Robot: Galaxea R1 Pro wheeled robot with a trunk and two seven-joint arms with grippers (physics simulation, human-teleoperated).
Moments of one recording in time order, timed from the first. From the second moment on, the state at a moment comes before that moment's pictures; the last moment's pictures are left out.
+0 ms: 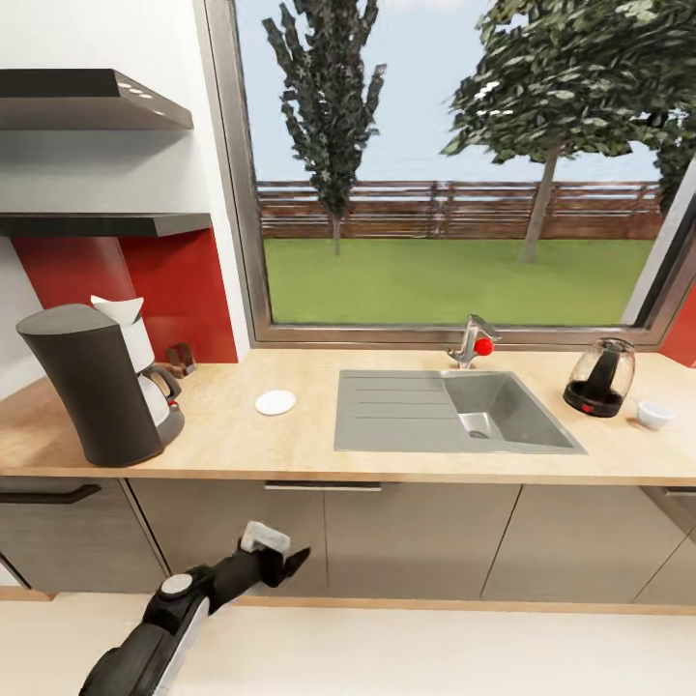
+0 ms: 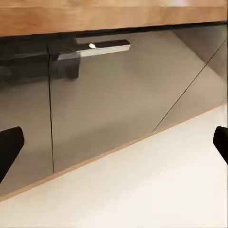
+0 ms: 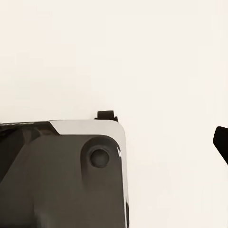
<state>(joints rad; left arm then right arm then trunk) -0.29 0.06 -0.13 -1.16 0.07 0.30 -0.50 -0.22 -0.05 -0.20 -0.08 0.15 -0.09 0.02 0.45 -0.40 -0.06</state>
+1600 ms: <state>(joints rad) -0.76 0.26 0.02 -1.20 0.42 0.97 -0.61 -0.58 0.17 0.01 -1.46 -0.21 0.62 0.35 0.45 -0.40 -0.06</state>
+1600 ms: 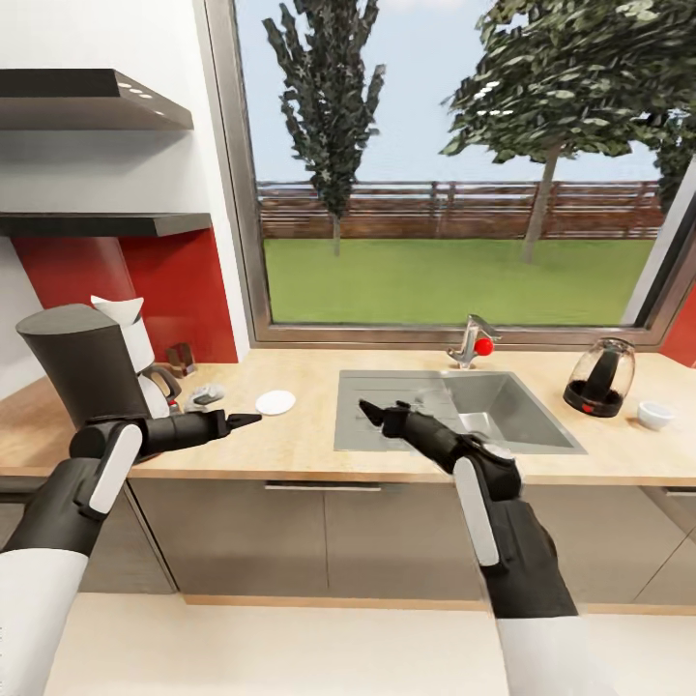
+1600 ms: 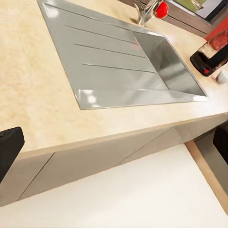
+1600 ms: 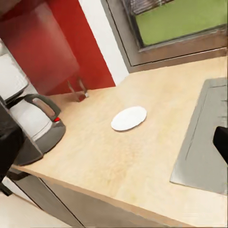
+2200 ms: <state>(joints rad) -0.76 0.24 0.03 -1.14 0.43 0.93 -0.61 -0.75 0.15 0.01 -1.39 -0.62 0.74 -0.09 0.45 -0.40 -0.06</state>
